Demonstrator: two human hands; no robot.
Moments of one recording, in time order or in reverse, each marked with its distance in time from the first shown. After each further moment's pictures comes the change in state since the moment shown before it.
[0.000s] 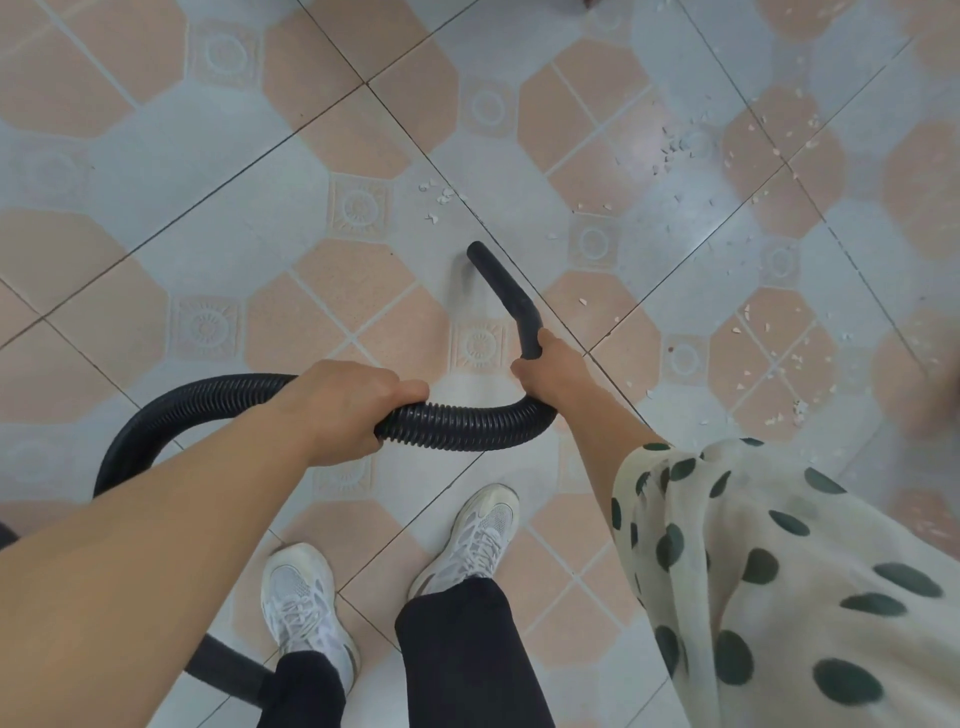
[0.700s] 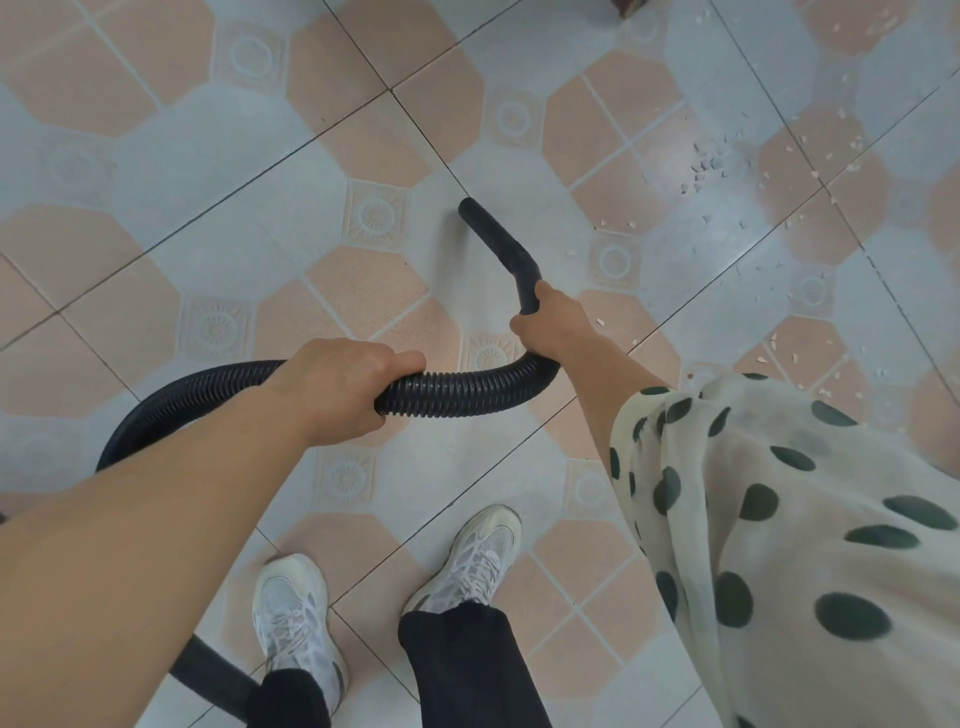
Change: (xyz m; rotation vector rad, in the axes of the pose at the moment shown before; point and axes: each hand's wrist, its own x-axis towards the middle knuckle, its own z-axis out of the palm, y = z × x) left_hand 0.022 -0.015 -0.017 -0.073 0.104 -0.139; right_hand 0.054 -0.050 -0.030 -0.111 -0.007 -0.121
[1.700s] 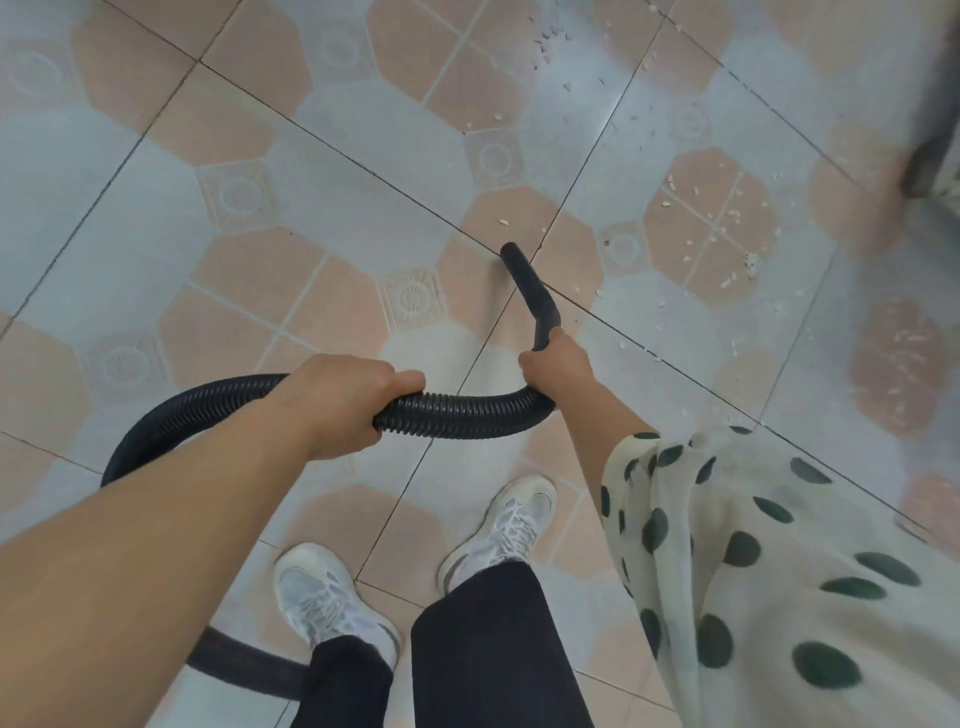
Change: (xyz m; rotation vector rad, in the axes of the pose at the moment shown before) left_hand -0.009 0.076 0.045 0.281 -0.174 0.329; right_hand -0.115 0.140 0.075 0.381 0.129 0.465
